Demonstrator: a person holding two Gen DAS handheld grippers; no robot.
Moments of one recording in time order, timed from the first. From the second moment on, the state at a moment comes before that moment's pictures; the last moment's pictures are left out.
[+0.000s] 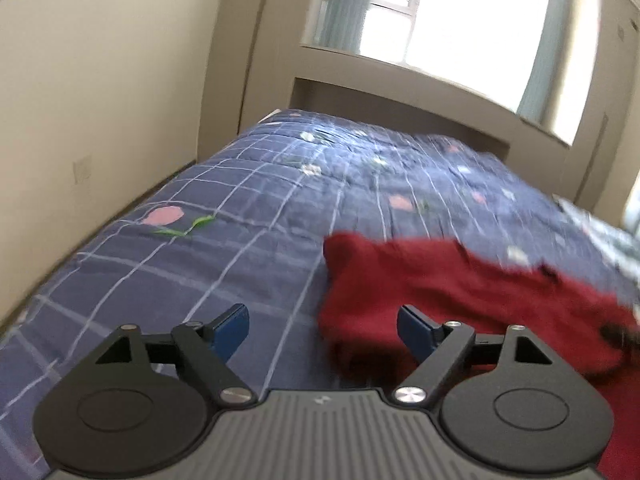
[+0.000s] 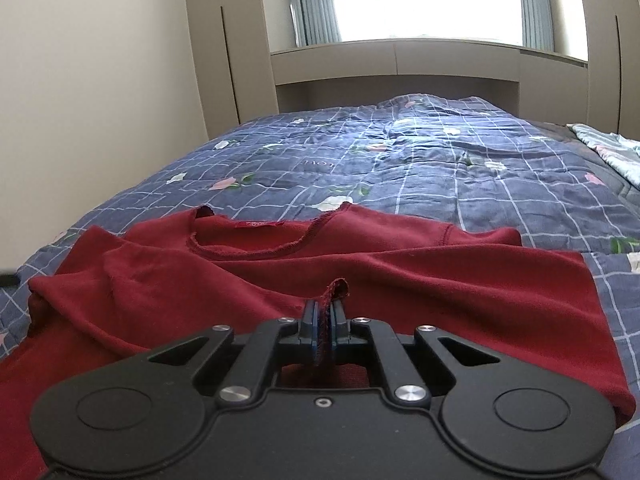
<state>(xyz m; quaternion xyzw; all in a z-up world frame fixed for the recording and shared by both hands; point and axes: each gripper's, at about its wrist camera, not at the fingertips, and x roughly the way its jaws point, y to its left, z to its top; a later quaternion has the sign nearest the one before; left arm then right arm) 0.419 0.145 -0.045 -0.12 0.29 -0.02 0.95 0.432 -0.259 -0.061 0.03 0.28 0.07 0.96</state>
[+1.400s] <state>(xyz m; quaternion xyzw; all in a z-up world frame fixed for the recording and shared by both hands) 0.452 0.130 -0.040 -0.10 0.31 0.01 0.94 0.385 -0.258 -0.045 -0.05 0.26 0.08 0.96</state>
